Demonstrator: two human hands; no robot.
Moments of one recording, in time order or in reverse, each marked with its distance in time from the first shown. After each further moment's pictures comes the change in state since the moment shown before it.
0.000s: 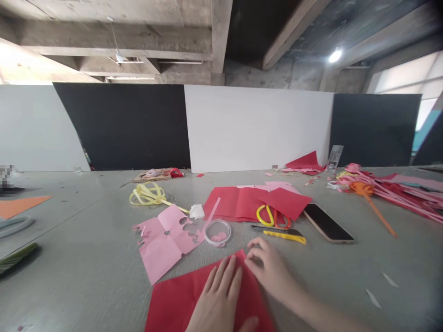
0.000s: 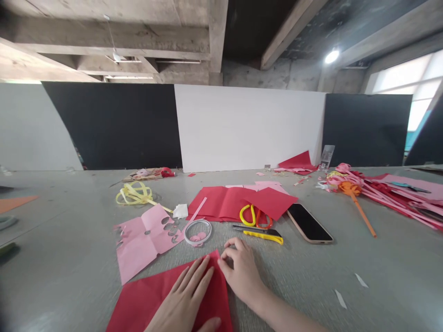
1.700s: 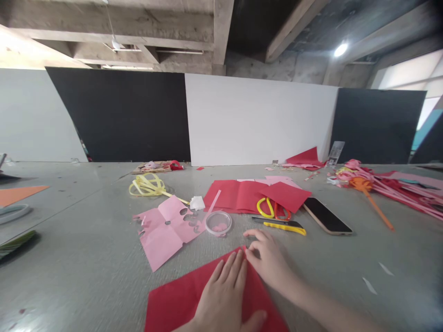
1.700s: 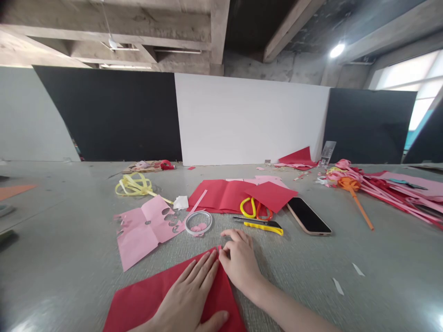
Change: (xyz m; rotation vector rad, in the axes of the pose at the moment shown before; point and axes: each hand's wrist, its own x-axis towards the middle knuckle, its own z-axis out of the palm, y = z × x) left_hand 0.003 0.020 -0.008 -0.096 -0.151 -0.046; right_hand 0.000 -0.001 0.005 -0.139 0.037 -0.077
